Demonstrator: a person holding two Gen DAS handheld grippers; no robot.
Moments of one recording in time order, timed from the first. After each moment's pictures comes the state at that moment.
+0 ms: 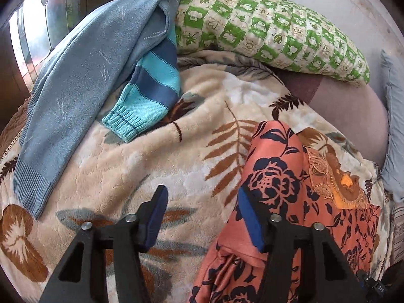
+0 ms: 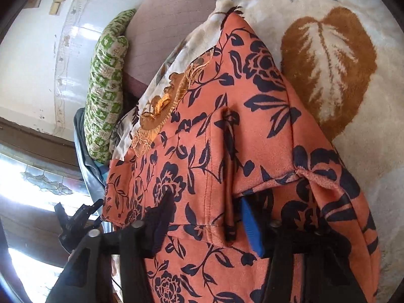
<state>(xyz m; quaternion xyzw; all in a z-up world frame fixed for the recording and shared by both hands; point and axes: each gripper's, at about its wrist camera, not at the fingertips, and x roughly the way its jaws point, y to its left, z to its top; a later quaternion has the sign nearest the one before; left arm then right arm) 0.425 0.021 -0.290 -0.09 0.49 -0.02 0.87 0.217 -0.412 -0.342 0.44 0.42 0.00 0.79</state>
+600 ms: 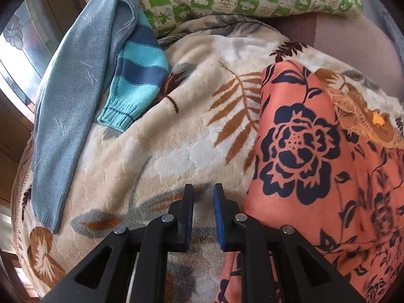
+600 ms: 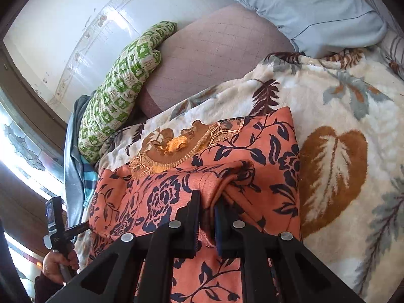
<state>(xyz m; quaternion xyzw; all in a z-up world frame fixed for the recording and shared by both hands) 0.421 -0.003 -0.317 0.05 0.52 -0.02 0.85 0.247 -0.419 -0.270 0.30 0.41 -0.02 0.86</state>
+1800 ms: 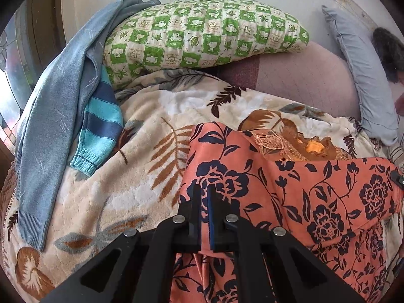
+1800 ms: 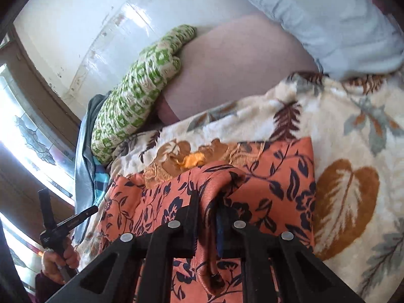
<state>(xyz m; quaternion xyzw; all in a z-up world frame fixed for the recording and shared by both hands) 0.398 -0.043 -0.262 0.03 0.44 -0.13 0.89 0.257 -0.426 -0.233 0.25 0.34 -0.03 0.91</state>
